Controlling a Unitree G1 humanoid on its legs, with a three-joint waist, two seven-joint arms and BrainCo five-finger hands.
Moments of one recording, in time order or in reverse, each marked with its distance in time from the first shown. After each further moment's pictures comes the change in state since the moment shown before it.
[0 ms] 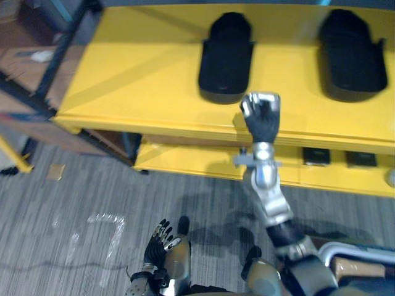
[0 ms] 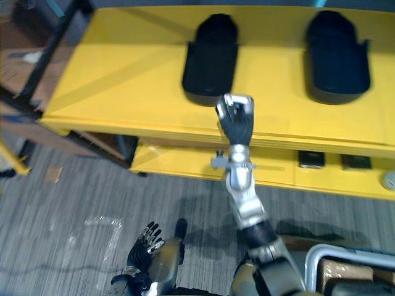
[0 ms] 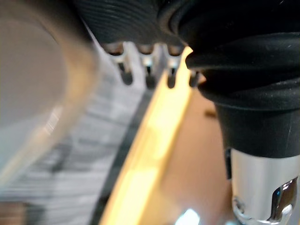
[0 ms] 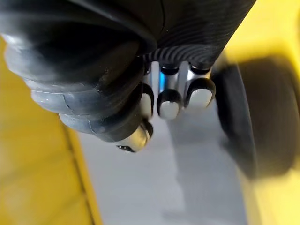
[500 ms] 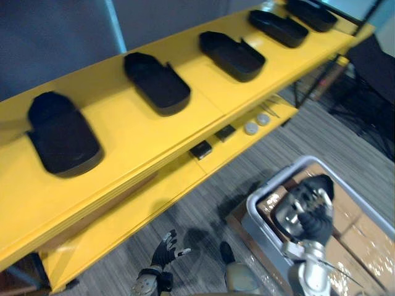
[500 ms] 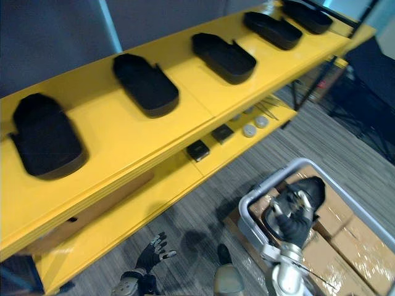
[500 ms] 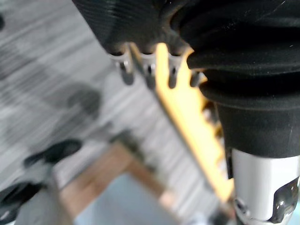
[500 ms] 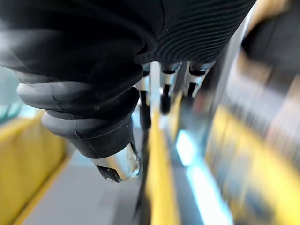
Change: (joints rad) left arm -0.129 0.031 -0.097 0.258 -0.052 0.127 0.047; right arm 0.797 0.007 -0.345 -0.098 0.114 -0.023 0.027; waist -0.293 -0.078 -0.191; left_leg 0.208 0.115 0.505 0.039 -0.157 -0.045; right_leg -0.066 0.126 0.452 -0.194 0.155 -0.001
